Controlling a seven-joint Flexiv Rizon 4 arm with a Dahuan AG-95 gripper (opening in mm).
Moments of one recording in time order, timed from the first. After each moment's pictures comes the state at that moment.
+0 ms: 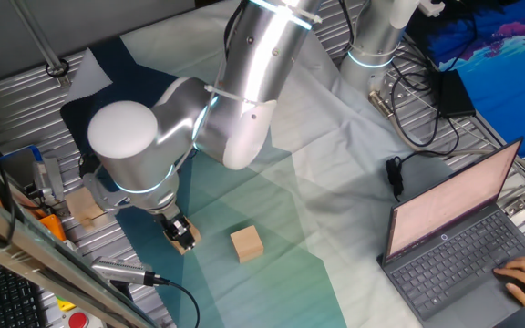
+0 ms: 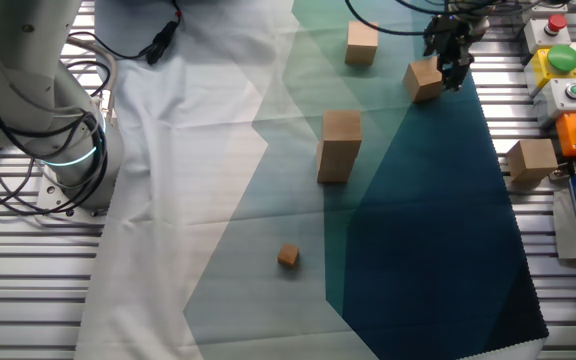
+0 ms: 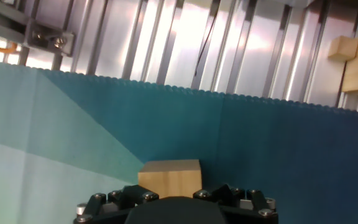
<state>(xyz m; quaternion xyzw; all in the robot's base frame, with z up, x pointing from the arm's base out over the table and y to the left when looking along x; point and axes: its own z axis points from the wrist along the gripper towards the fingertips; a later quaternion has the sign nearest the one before) 0.648 0.190 0.052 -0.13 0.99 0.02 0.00</state>
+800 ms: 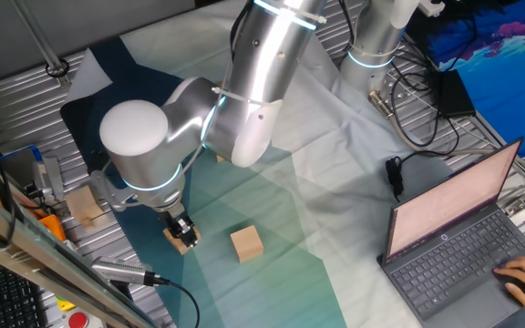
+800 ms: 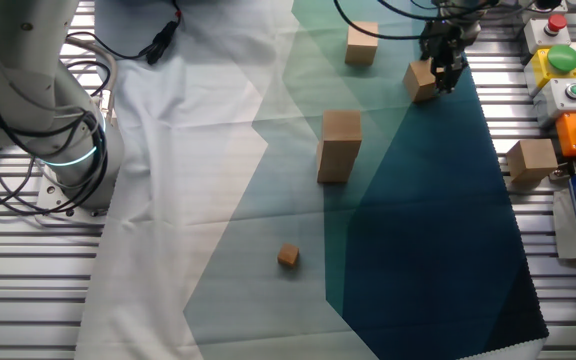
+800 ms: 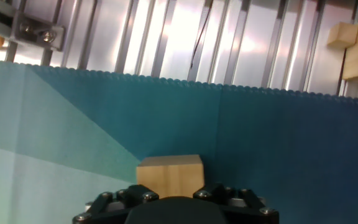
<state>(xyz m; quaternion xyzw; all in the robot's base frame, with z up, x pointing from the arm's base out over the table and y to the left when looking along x) 0.642 0.188 0.045 -0.11 0.99 0.02 0.01</state>
